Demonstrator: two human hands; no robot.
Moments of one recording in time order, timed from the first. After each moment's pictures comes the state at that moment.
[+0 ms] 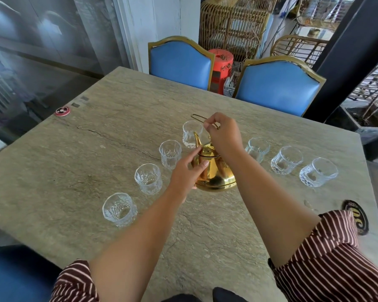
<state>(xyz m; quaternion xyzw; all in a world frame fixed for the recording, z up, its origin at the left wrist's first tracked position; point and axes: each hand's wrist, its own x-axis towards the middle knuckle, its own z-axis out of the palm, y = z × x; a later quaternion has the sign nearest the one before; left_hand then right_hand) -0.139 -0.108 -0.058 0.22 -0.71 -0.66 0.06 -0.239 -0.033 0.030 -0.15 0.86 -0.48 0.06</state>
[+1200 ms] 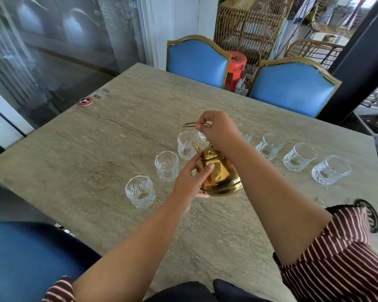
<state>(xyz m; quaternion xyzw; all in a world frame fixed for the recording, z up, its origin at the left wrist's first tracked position) -0.069 -0.106 -0.052 0.28 -0.58 -0.76 0.05 -0.184 -0.063 0.051 -0.27 0.89 -0.34 0.10</state>
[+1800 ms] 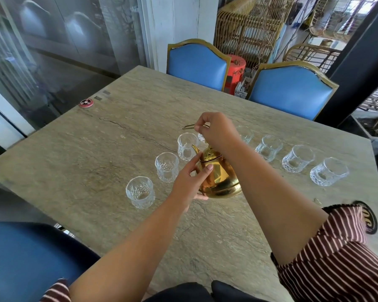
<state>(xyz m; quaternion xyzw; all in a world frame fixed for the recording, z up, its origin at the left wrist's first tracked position) -0.065 -0.108 -0.049 0.29 -0.57 -0.77 0.04 -0.179 -0.065 0.056 -0.27 0.90 -0.32 0.11</state>
